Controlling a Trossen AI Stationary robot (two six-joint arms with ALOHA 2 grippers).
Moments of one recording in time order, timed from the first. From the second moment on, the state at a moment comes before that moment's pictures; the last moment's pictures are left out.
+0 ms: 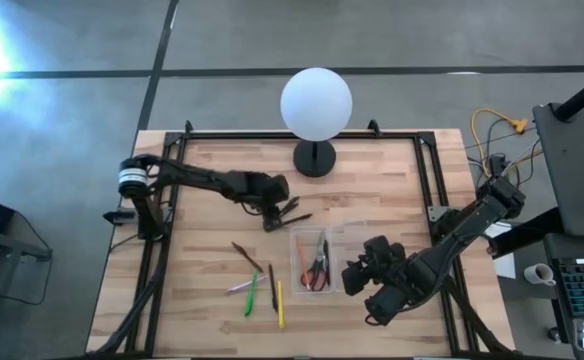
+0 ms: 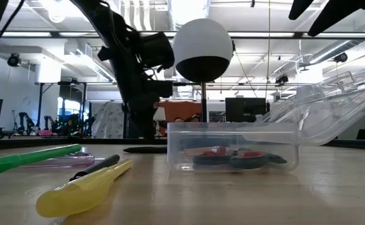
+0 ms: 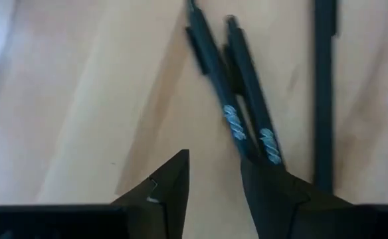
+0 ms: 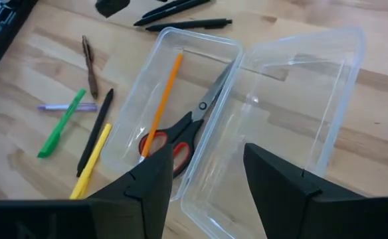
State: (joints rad) left arm 0.19 1.76 1.06 -0.43 -0.10 -0.13; right arm 0.70 1.64 1.37 -1.13 0.67 1.87
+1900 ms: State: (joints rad) left arm 0.23 1.80 1.09 -0.45 -0.02 -0.19; right arm 0.70 1.64 1.33 -1.12 0.65 1.89
